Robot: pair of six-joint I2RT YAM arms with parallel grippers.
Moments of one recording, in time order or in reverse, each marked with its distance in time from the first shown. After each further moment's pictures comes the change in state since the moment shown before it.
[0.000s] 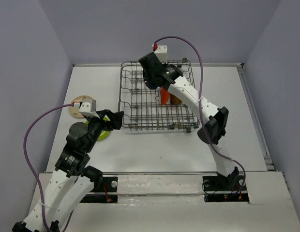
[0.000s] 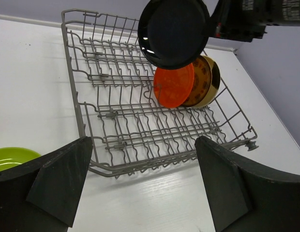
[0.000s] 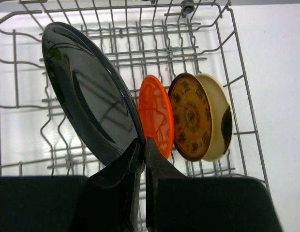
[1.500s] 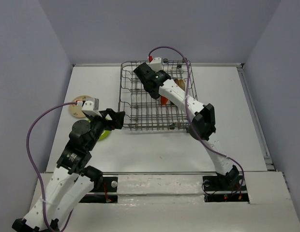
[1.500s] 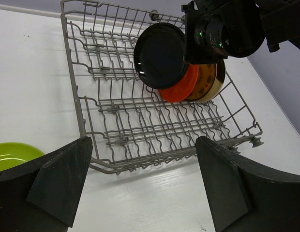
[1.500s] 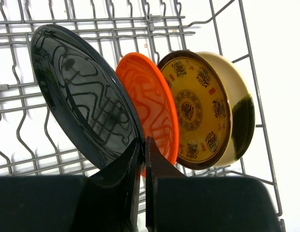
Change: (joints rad) left arm -0.011 0.037 0.000 -0.003 -0.010 0.000; right arm -0.021 0.272 0.130 -0.114 0.105 0.029
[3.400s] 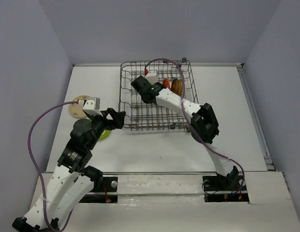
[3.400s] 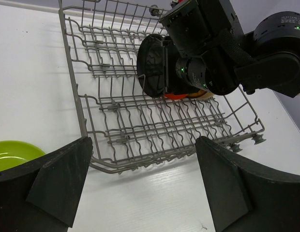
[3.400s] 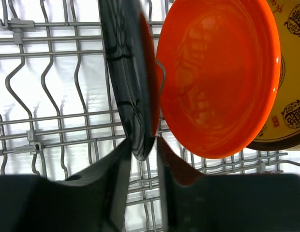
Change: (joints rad) left arm 0.002 0.019 0.000 0.000 0.007 0.000; right arm 0.054 -0.097 -0.359 0.244 -0.133 0.045
